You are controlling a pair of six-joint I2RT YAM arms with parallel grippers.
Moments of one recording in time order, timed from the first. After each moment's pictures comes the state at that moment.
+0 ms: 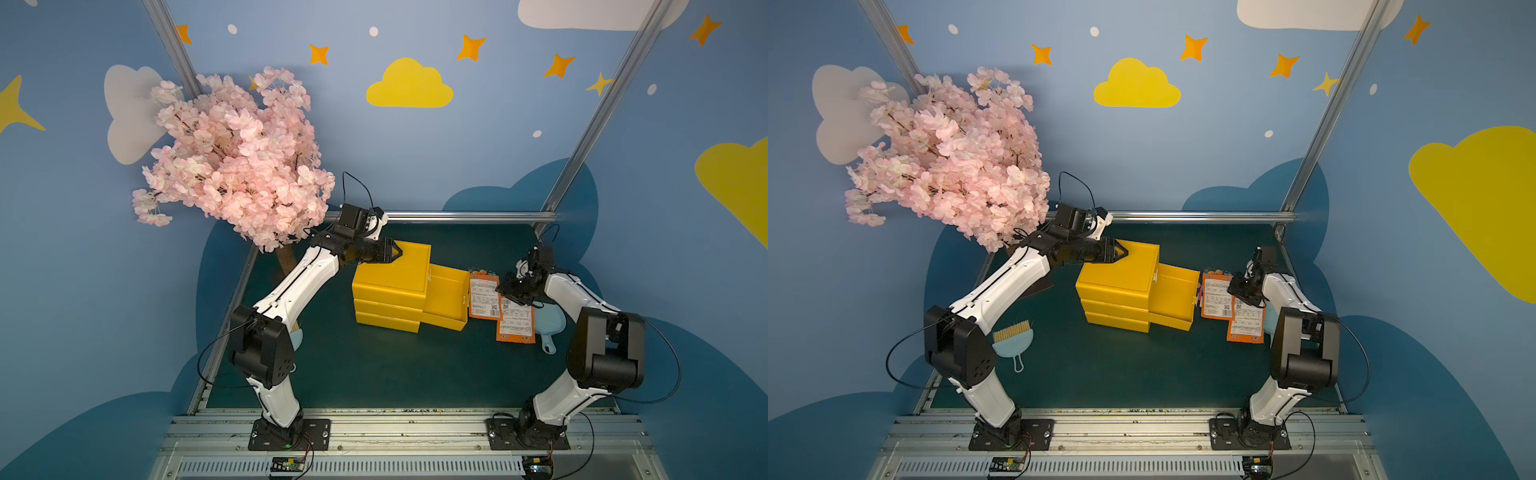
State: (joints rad) left arm -0.40 1.76 1.64 -0.65 0.46 -0.34; right arm -0.03 1.64 1.12 -0.60 -0.26 0.35
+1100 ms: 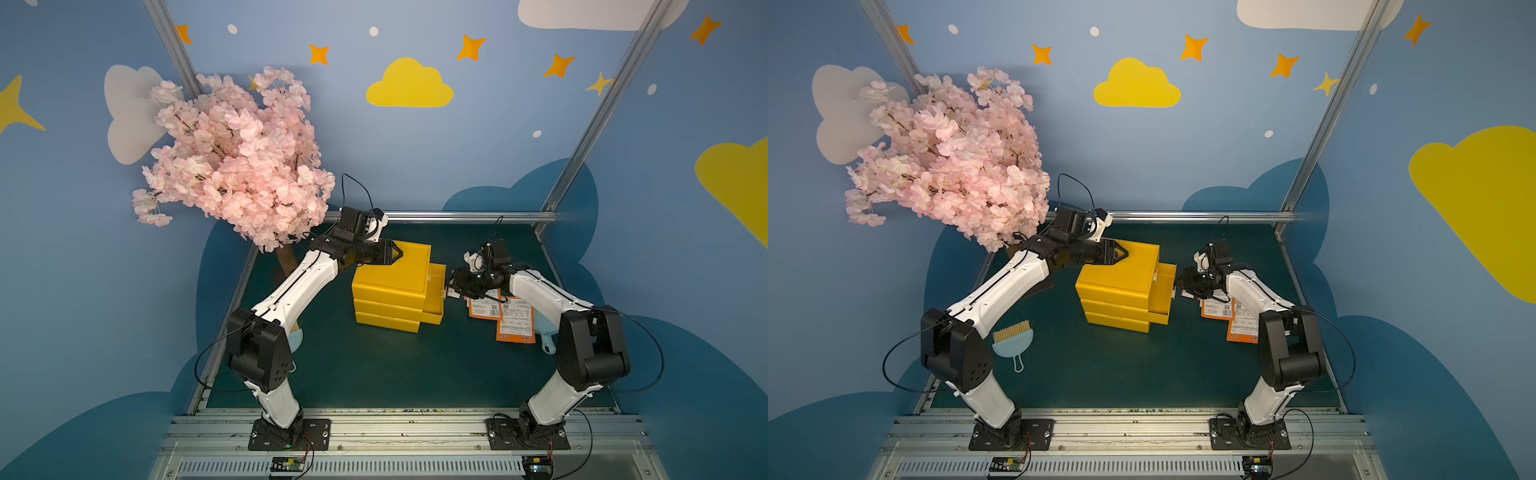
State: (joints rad) left arm -0.41 1.73 1.58 -0.59 0.46 -0.34; right arm 0.27 1.70 1.18 -0.48 -0.51 0.53
